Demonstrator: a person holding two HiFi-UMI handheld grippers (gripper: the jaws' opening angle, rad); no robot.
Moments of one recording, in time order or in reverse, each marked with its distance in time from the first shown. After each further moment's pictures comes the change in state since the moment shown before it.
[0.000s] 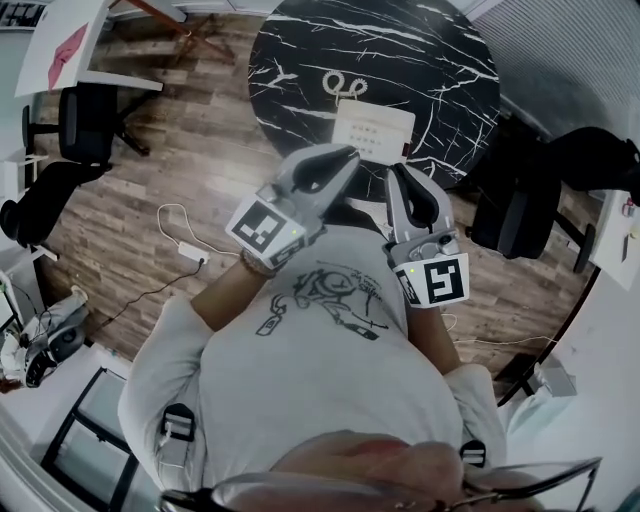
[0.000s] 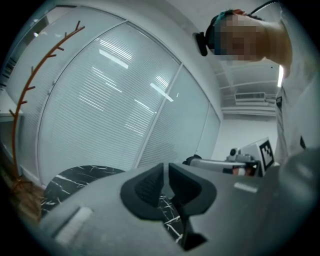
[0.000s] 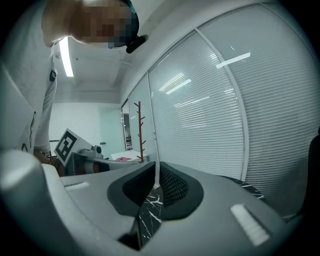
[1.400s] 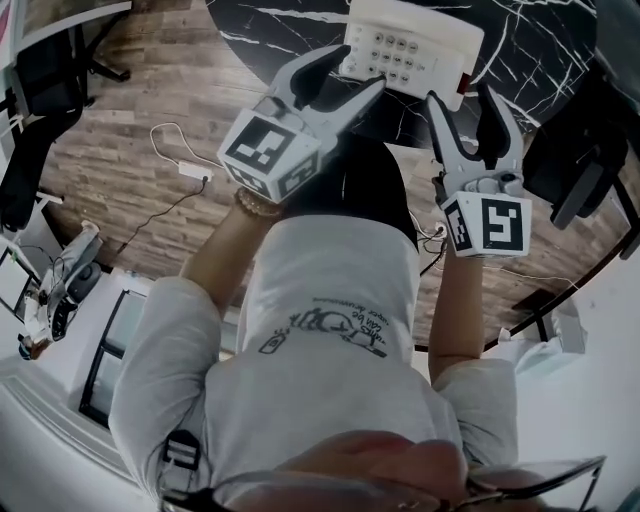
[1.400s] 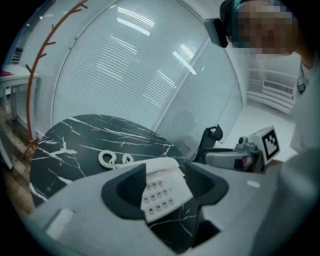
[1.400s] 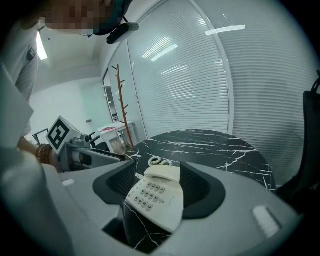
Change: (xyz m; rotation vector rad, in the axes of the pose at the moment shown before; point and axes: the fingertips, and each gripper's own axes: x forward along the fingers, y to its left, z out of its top) left arm 0.054 0.133 -0.246 -0.174 0.303 0.134; right arm 0.050 -0.114 -0.251 0.113 0.329 -0.118
